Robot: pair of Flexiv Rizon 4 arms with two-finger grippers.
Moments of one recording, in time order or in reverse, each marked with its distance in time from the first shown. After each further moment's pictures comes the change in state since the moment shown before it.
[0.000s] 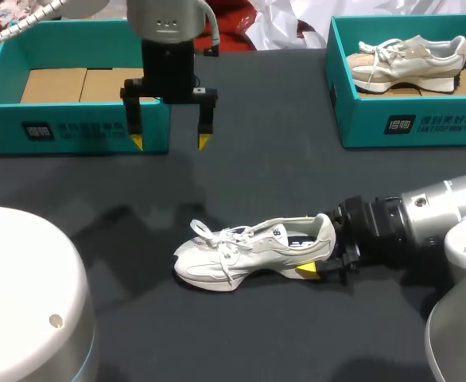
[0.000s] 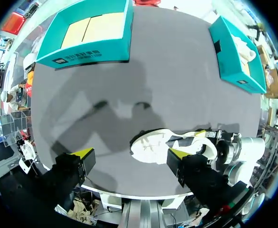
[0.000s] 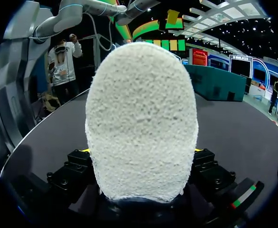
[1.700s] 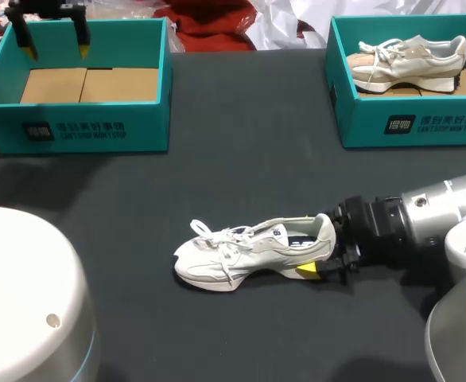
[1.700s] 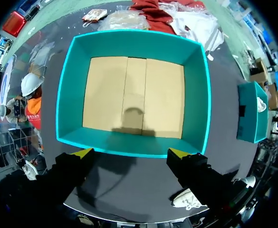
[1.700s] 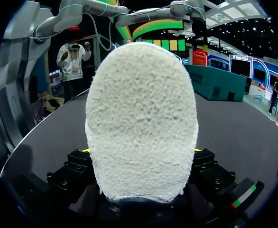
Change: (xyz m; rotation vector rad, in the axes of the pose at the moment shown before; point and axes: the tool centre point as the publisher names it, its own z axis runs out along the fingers) left arm -0.198 -0.265 0.009 0.085 0.045 -0.031; right arm 0.000 0.000 0.000 0.000 0.000 0.000
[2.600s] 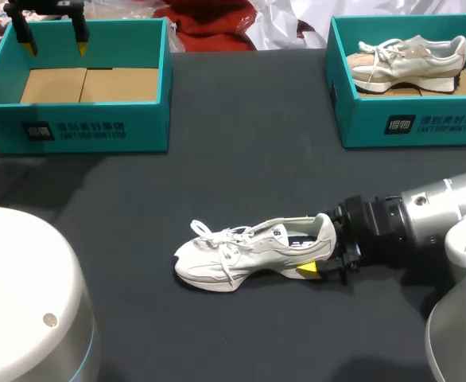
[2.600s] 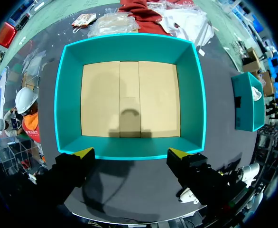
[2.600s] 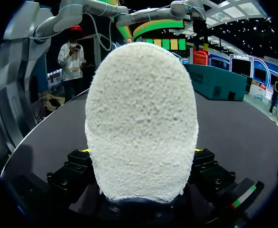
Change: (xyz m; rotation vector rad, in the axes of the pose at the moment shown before) left arm -0.007 -0.014 -0.004 0.019 0.045 0.121; right arm 0.000 0.000 -0.001 0.007 0.006 0.001
